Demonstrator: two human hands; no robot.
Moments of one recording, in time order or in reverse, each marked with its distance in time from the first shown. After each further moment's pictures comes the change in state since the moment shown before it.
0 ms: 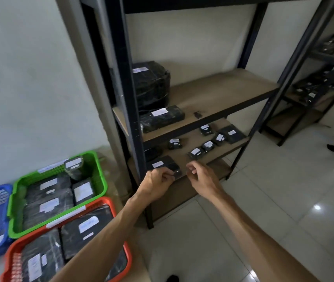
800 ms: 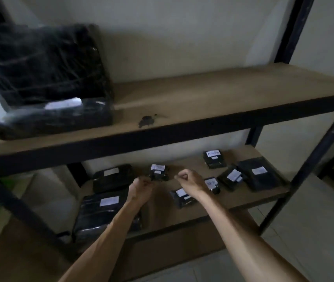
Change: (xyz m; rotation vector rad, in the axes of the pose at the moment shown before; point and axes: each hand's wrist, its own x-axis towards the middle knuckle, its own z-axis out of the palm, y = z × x) left_hand 0.346 -0.112 0.225 -0.075 0.403 -0.546; right_hand 0.342 0.304 0.078 0.182 -0.318 0.066
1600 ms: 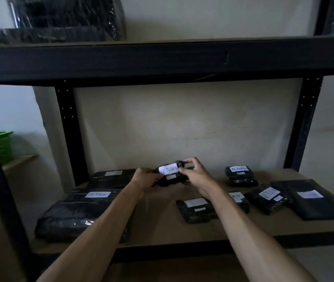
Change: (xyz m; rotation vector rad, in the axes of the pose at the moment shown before) left_hand 0.104 -0.045 0.062 -0.571 0.138 0.083; right_hand 0.139 0.060 0.059 0.470 -0.028 -0.318
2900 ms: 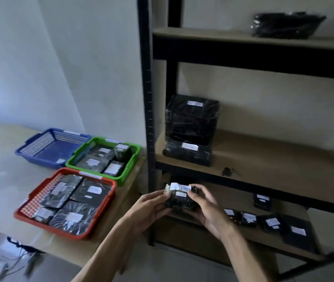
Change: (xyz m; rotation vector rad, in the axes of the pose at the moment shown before) left_hand -0.367 0.330 -0.266 -0.634 -0.125 -0.398; right_hand -0.280 -0.445 0.077 0.455 -0.431 0.490
